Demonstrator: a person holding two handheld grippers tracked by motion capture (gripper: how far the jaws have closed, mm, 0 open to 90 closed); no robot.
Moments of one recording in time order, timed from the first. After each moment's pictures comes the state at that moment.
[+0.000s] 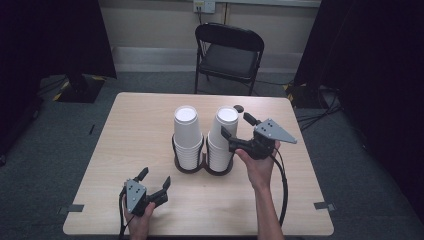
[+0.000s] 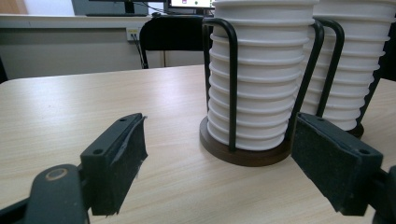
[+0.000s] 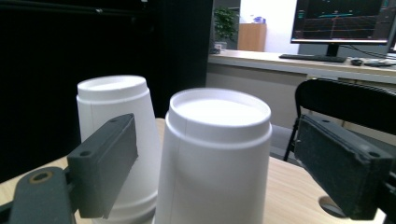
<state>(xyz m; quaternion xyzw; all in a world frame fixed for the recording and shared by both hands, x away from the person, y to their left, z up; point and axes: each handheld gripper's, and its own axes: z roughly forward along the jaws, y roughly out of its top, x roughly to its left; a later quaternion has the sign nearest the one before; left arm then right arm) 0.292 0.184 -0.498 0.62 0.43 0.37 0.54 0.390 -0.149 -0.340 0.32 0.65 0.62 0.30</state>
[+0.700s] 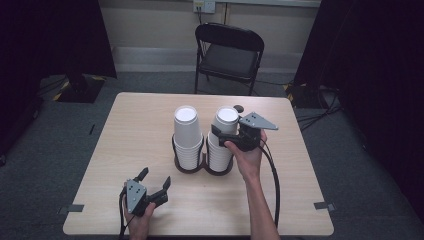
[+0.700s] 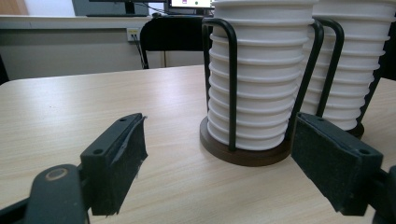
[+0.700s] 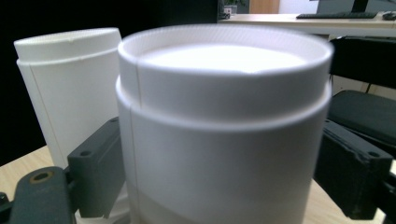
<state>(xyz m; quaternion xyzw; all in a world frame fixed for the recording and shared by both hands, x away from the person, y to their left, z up) 0.292 0.183 -0.499 0.62 0.43 0.37 0.54 0.430 -0.128 -0.367 0.35 0.69 0.58 0.25</state>
